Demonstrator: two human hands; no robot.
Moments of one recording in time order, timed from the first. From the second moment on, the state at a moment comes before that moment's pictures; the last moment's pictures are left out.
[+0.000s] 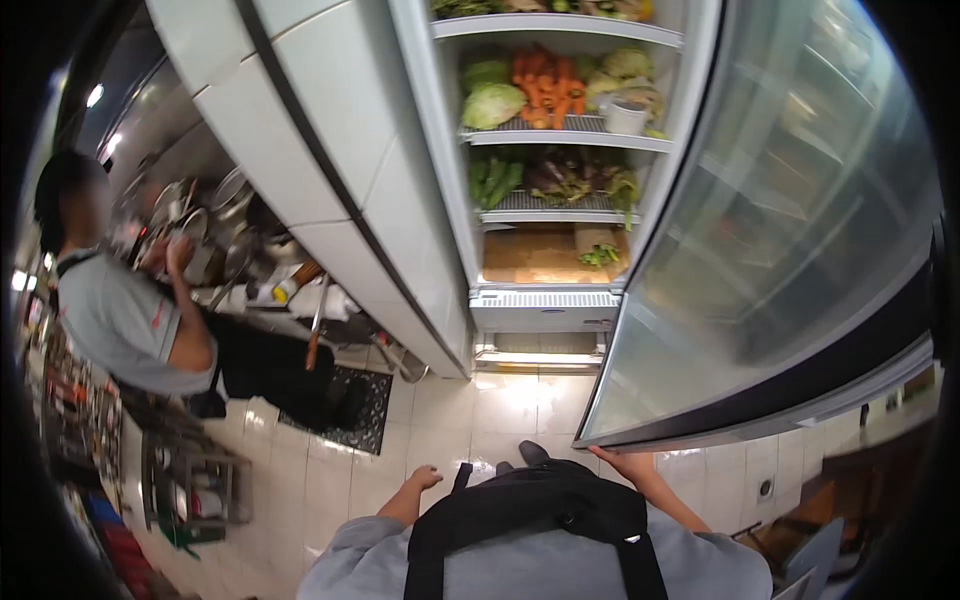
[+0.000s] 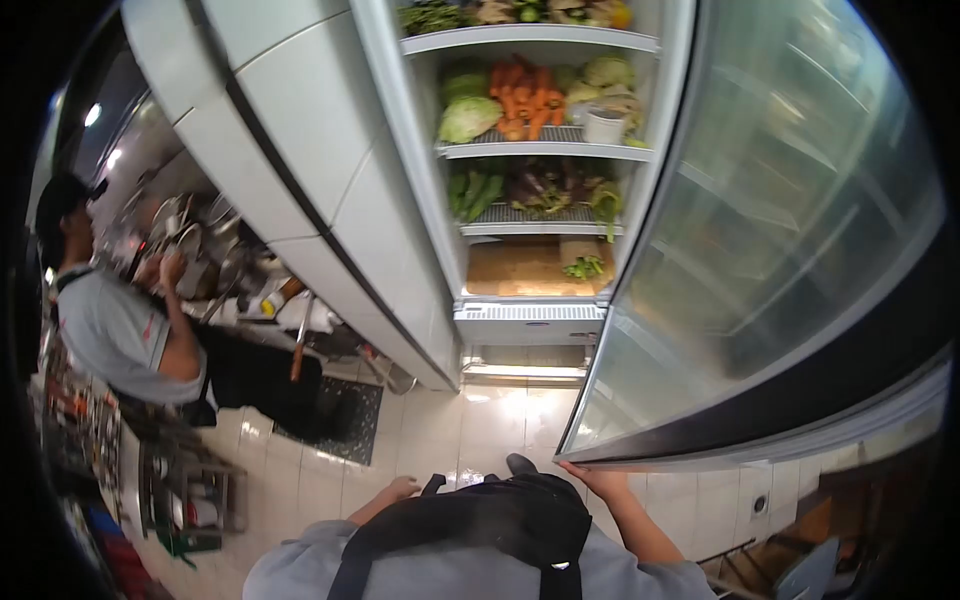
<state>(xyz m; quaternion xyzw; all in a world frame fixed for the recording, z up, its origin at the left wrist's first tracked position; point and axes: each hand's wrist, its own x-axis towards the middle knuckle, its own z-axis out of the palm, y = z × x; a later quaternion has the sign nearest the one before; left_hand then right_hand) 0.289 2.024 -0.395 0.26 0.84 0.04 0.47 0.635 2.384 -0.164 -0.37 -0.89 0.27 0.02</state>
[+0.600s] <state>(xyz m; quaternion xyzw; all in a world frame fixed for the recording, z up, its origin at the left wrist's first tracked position) 0.533 1.928 -0.360 -0.21 0.90 0.29 0.25 0.399 2.427 -0.276 0.00 -0.93 0.34 -0.14</state>
